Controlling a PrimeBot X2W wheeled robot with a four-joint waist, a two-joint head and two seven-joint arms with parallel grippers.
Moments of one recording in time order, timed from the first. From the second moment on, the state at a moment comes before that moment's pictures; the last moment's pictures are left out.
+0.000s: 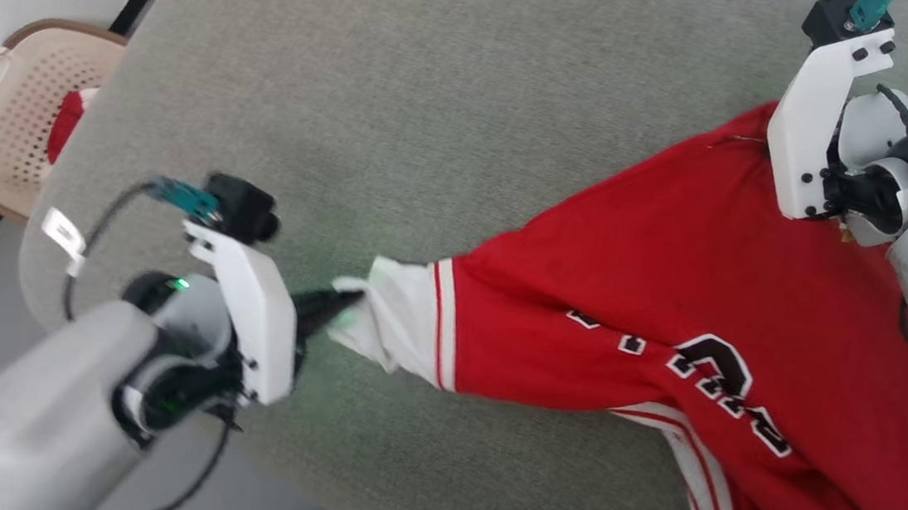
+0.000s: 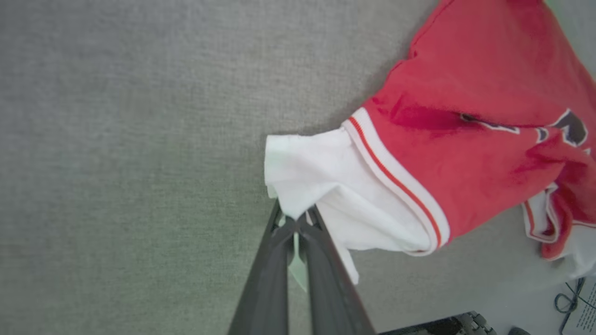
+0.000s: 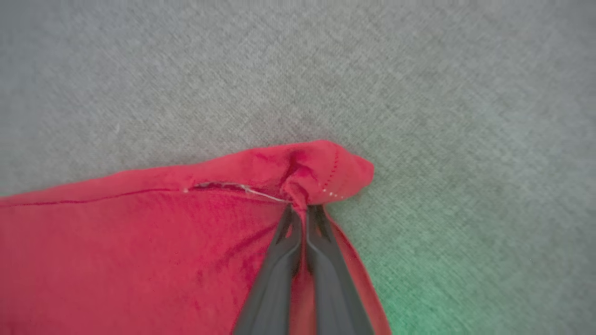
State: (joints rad) left arm -0.63 0.59 -0.81 0.22 -1.19 -0.04 0.42; right arm -1.13 -0.35 0.61 0.91 0.63 0.13 0.78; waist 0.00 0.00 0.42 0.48
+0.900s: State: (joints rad) left arm -1.10 0.80 -0.69 0.30 -1.10 0.01 0.64; right arm -1.14 -0.50 0.52 0.52 0.80 0.13 0.69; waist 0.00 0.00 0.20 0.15
